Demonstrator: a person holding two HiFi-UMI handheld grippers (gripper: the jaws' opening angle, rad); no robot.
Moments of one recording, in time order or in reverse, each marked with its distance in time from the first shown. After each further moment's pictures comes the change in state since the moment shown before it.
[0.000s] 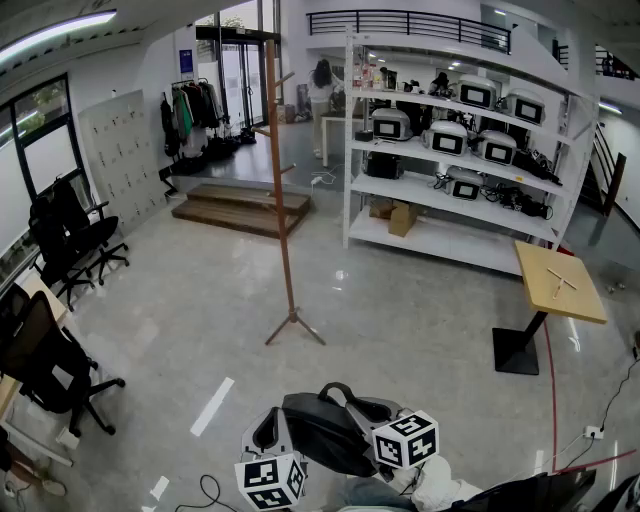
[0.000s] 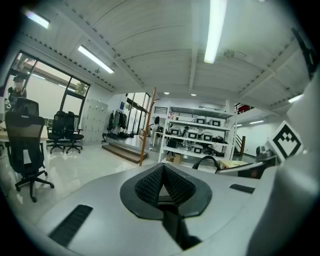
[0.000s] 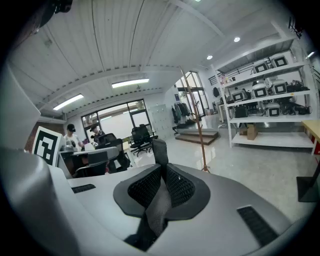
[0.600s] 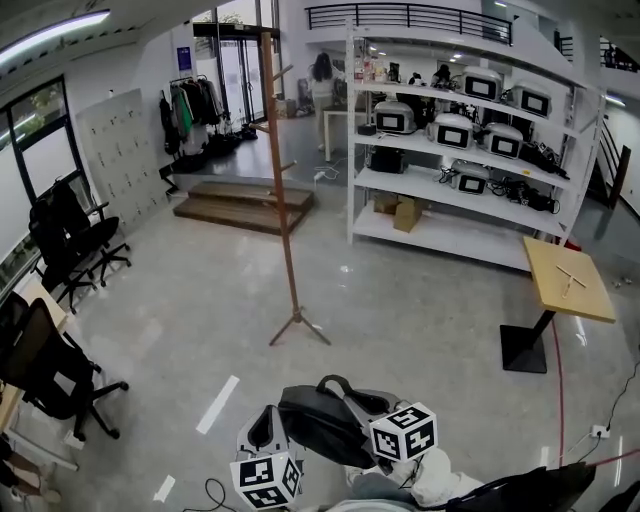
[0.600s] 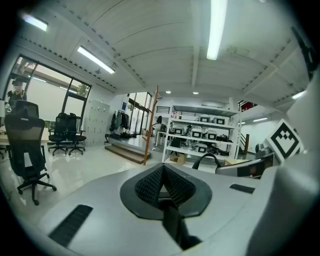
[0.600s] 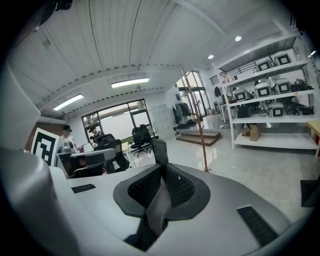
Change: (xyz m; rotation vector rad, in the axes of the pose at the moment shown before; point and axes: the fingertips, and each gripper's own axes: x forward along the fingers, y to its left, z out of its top) left arm 0.038 0.018 0.009 0.011 0.000 0.033; right arm 0.040 -0.026 0.023 -0.010 -0.004 0.014
